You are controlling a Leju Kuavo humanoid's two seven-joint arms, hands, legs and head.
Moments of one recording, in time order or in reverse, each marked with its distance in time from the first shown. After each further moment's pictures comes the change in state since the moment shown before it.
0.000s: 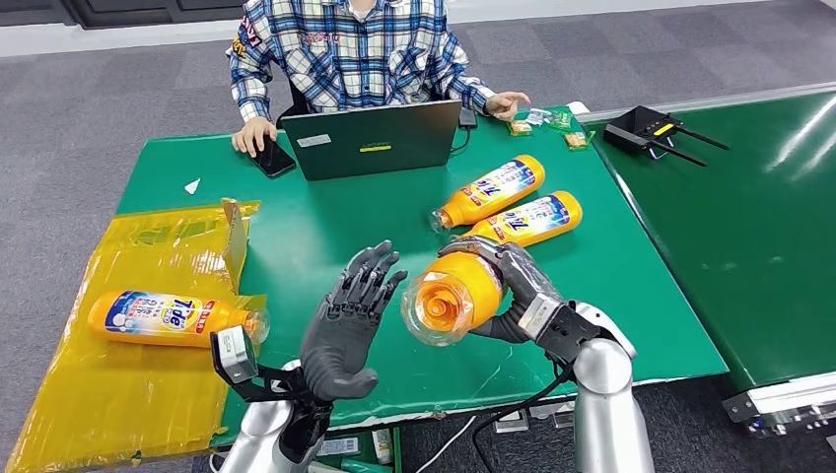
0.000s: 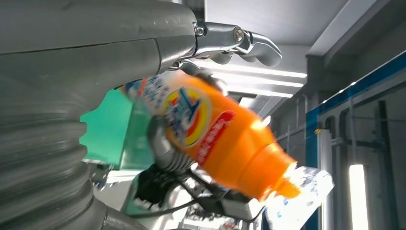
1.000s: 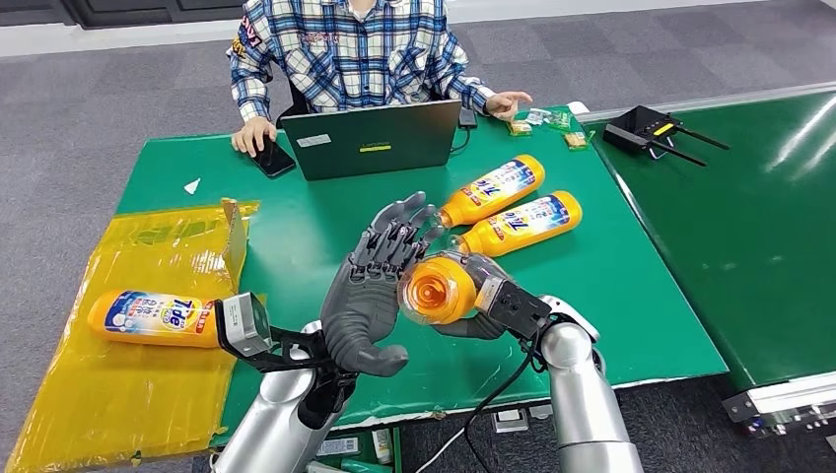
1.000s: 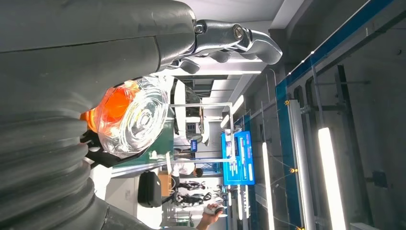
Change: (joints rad) left arm -0.151 -0.008 -0.169 -0.036 0.053 0.095 0.010; right arm -0.112 -0.001 0.001 0.308 0.124 0.000 -0.003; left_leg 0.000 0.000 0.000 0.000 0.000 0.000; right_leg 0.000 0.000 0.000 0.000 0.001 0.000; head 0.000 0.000
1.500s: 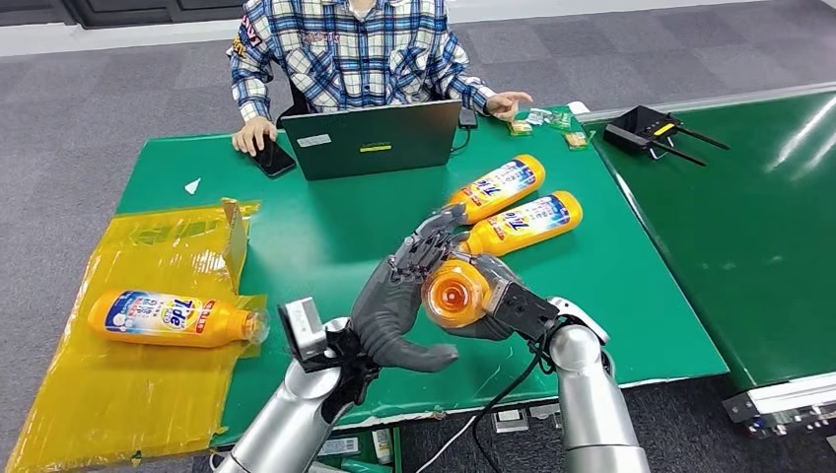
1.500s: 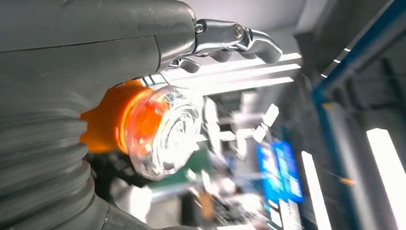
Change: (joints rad) left arm -0.070 -0.010 -0.065 0.140 -0.209 0.186 -0.014; right arm 0.019 -0.015 -0.001 -0.034 -0.005 0.000 0.005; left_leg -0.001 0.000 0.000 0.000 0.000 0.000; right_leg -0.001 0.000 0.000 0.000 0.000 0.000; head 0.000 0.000
